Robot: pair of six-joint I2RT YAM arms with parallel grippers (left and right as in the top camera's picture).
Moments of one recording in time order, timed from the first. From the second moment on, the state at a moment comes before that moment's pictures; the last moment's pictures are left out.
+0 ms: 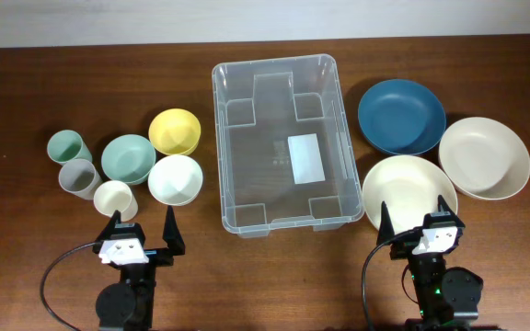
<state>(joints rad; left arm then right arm) -0.08 0.01 0.01 -0.07 -0.11 -0.11 -0.05 0.02 0.01 -0.06 -0.09 -0.08</state>
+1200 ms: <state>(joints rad) -0.08 0.01 0.01 -0.07 -0.11 -0.11 -0.05 0.02 0.01 -0.05 -0.06 0.13</state>
